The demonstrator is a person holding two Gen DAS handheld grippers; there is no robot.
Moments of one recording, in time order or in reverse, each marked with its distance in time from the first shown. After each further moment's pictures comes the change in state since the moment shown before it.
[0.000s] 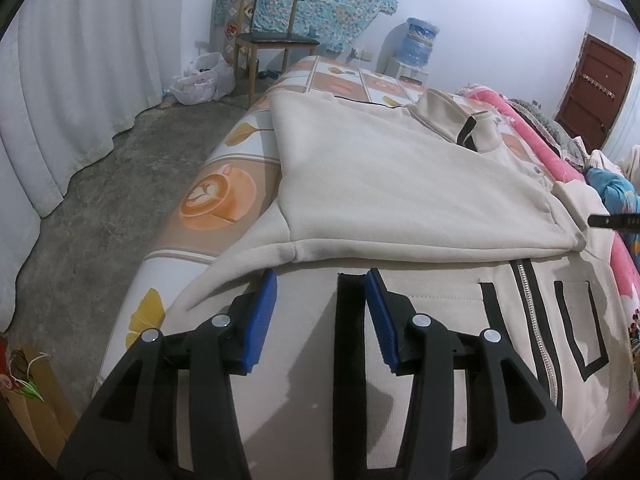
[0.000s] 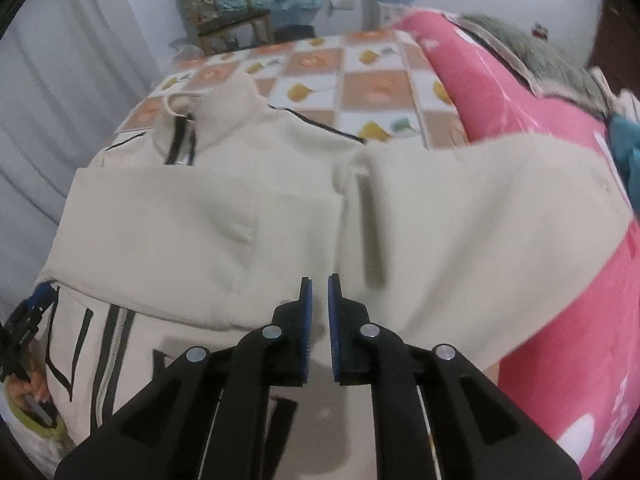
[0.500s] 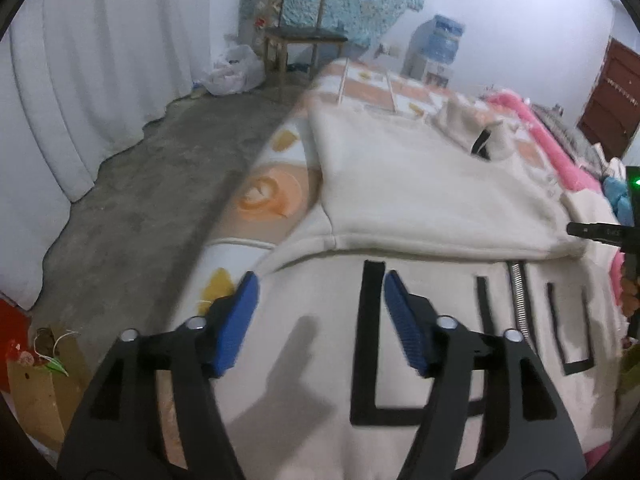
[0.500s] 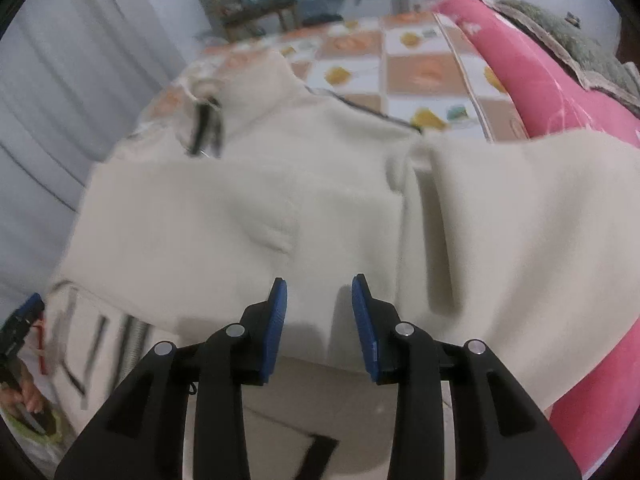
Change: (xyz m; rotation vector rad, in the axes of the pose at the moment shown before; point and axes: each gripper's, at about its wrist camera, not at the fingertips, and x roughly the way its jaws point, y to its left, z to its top) left arm -0.061 0.007 0.015 -0.051 0.026 0.094; right arm 0.030 0.013 0.009 -0.004 0.013 0.144
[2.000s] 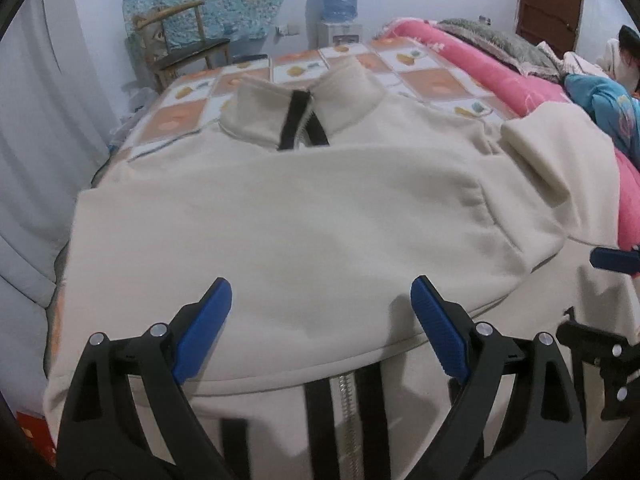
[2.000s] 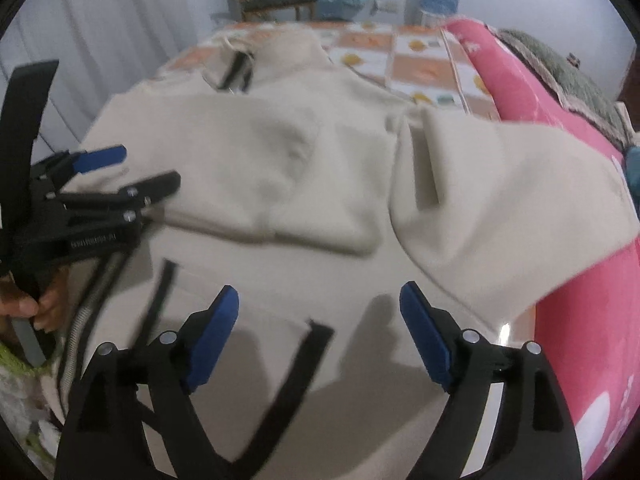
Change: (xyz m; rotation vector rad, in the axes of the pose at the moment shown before) left arm 0.123 -0.229 0.020 0.371 0.074 -0.057; right arm -0.021 0.018 -0.077 -0.144 0.026 -0.140
